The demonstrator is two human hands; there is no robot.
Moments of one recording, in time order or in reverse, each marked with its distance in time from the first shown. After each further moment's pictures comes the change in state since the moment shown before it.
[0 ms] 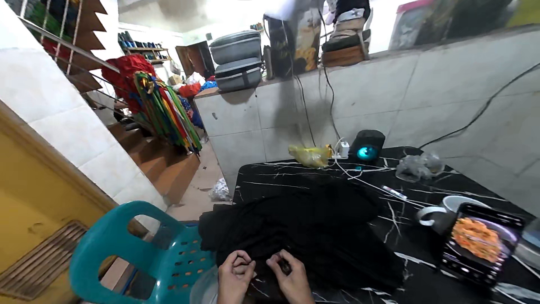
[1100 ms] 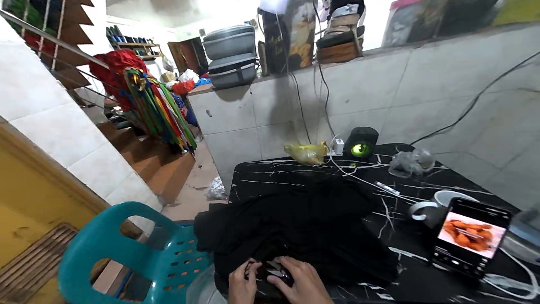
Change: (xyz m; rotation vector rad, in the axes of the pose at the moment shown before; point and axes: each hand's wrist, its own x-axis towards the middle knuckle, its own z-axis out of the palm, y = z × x) left_hand -0.009 -0.036 0.025 0.400 0.039 0.251; right_hand 0.000 -0.021 -0.049 -0.605 -0.393 -0.108
